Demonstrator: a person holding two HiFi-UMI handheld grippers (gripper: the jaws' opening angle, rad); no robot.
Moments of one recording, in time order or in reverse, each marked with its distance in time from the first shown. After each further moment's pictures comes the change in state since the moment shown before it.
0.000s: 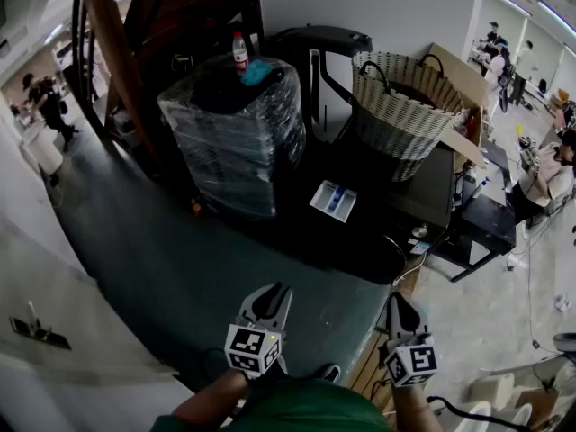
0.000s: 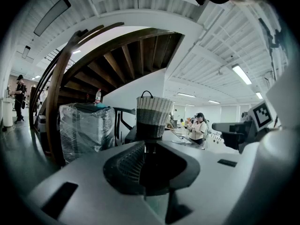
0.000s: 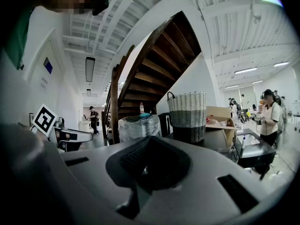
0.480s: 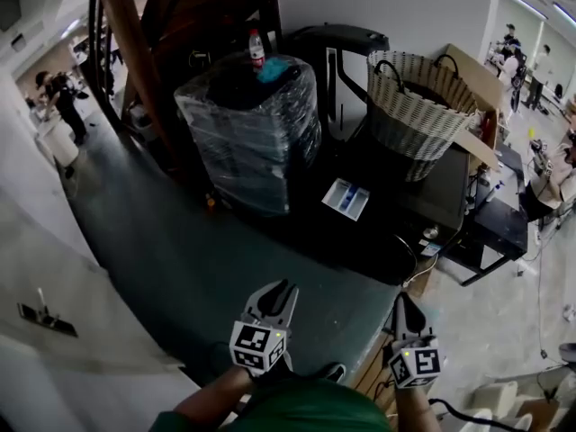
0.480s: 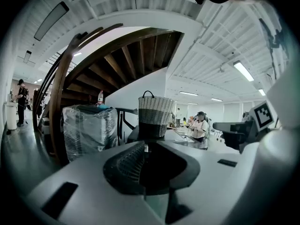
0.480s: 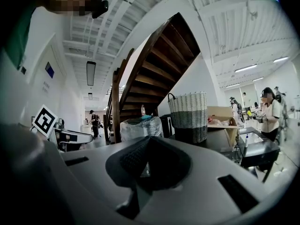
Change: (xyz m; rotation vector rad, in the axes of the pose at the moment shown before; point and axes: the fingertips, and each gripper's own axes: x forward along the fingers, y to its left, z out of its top) left arm -0.005 -0.007 0.002 0.017 0.002 0.024; right arm -0.008 -0.003 0.000 0.024 -0.028 0.015
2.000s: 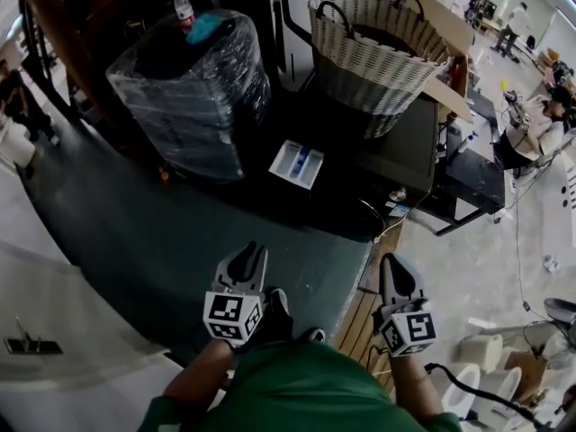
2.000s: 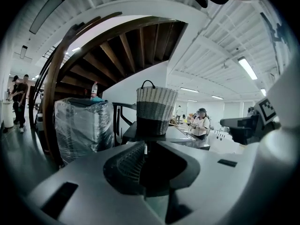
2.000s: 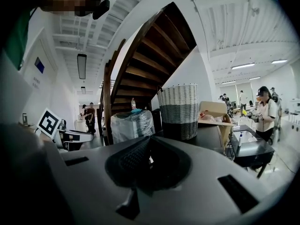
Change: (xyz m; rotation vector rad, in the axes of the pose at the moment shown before) left arm 0.118 -0.002 -0.013 -0.016 0.058 -0.013; right arm 0.049 -0.096 -0.010 0.010 0.091 -0.061
